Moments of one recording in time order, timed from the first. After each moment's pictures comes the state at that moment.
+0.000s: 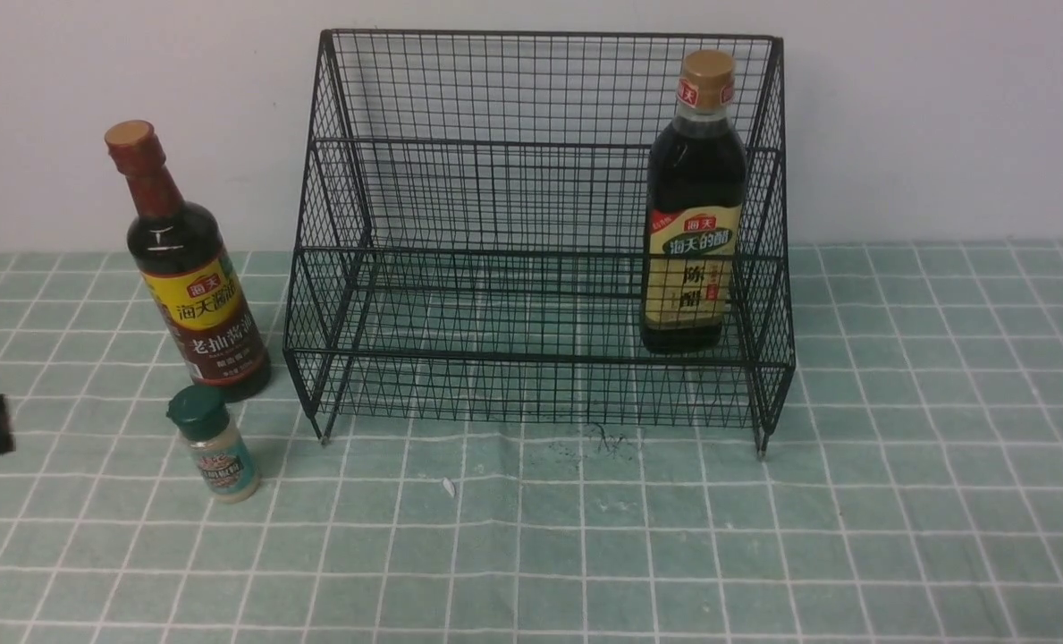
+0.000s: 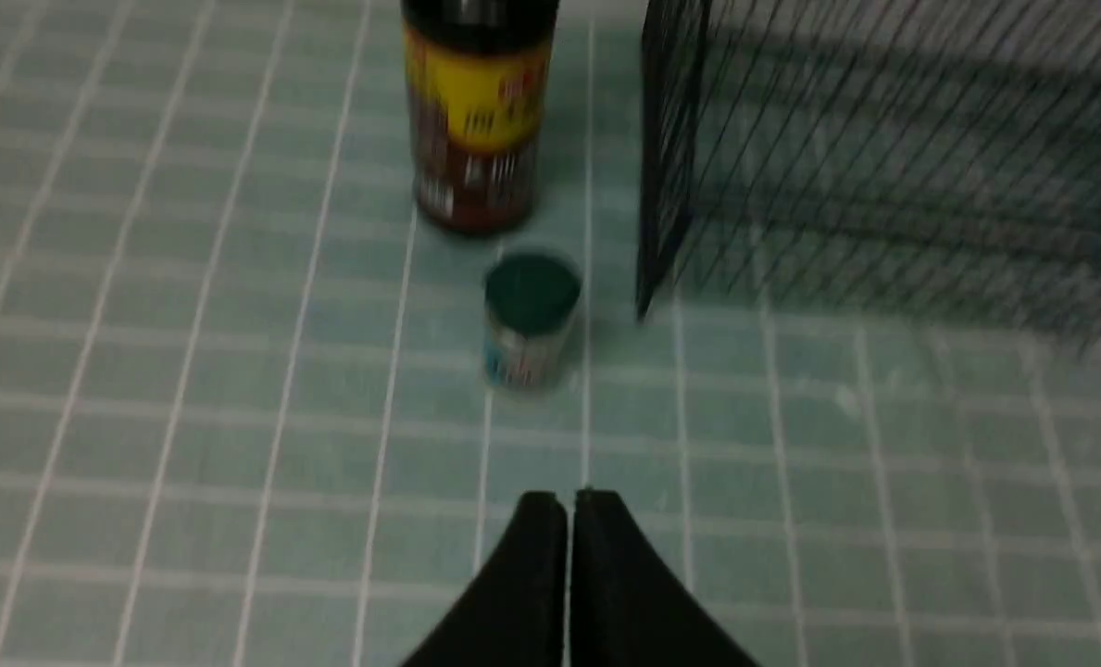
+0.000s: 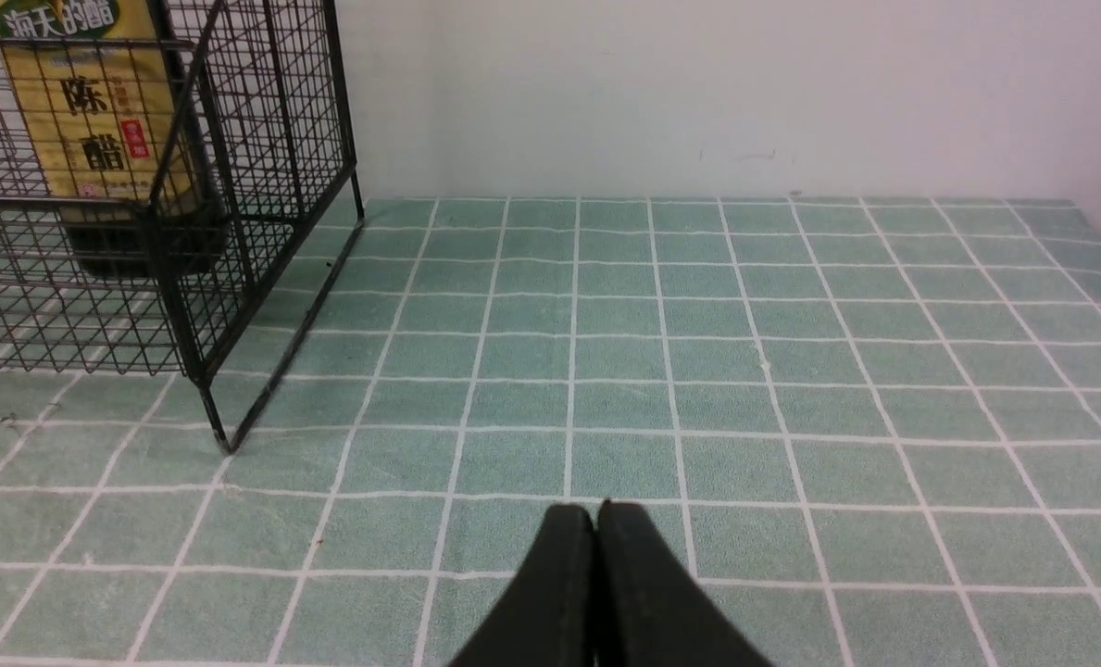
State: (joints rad) right arm 0.00 -0.01 0.02 -0.04 0.37 0.08; left arm -0.09 0.83 -0.88 0.00 0.94 -0.18
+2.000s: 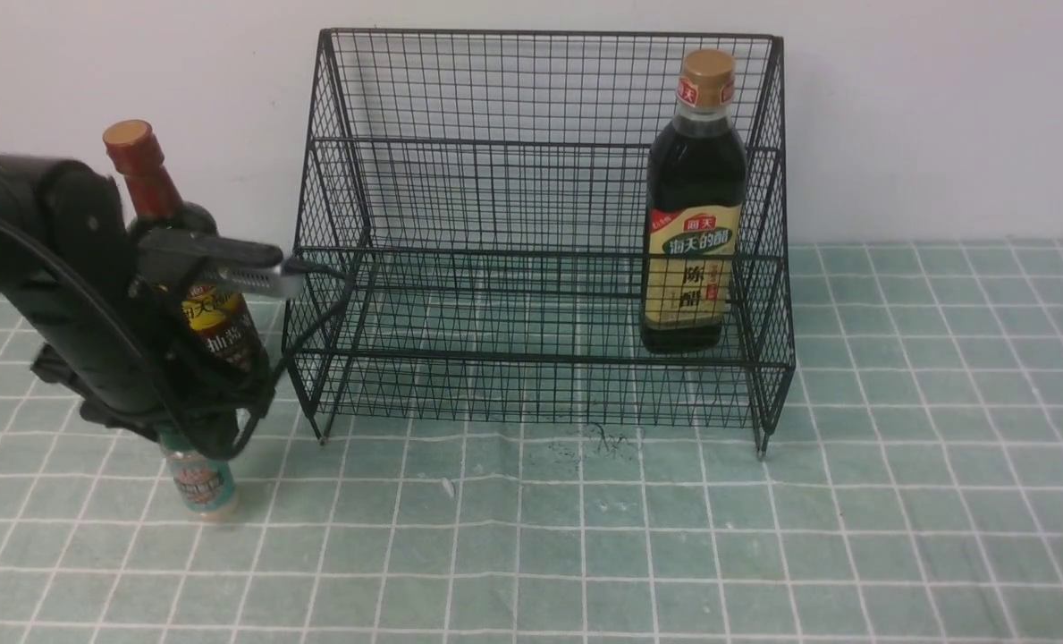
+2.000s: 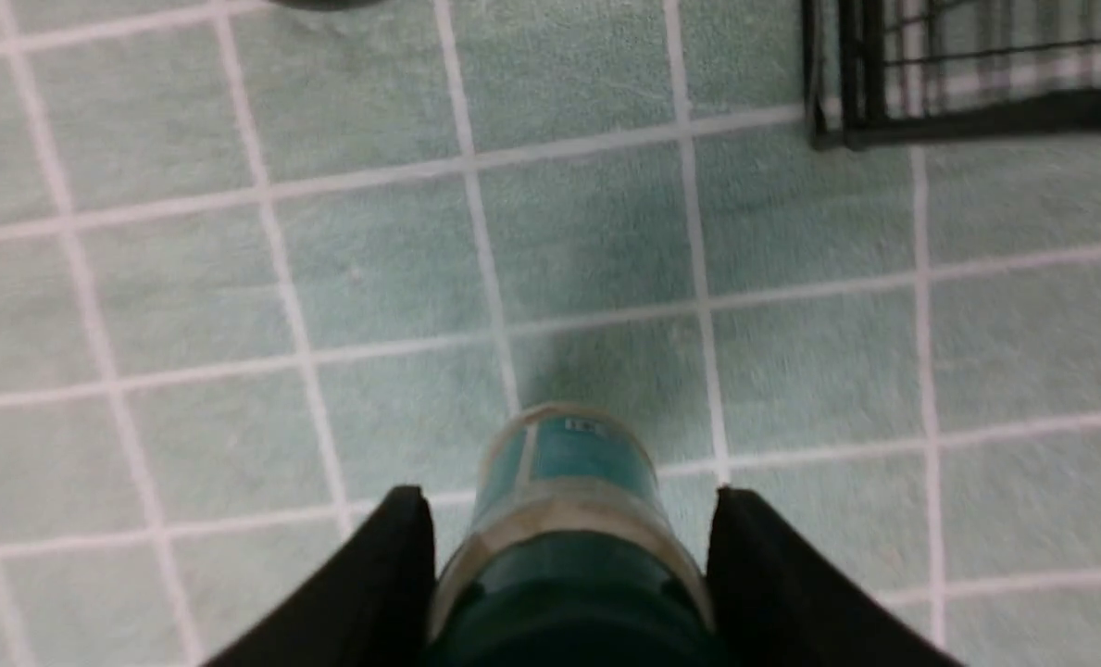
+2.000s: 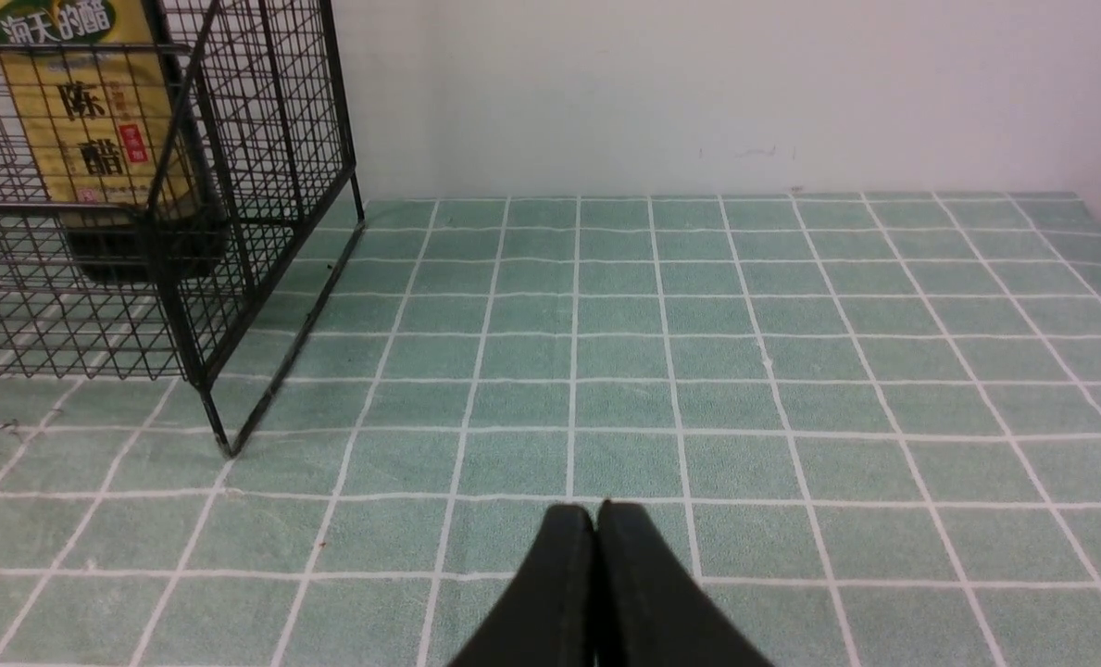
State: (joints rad) right arm 0.00 -0.01 0.02 -0.04 0.37 0.09; left arm -0.09 1.66 -1.16 0.02 0.88 0.04
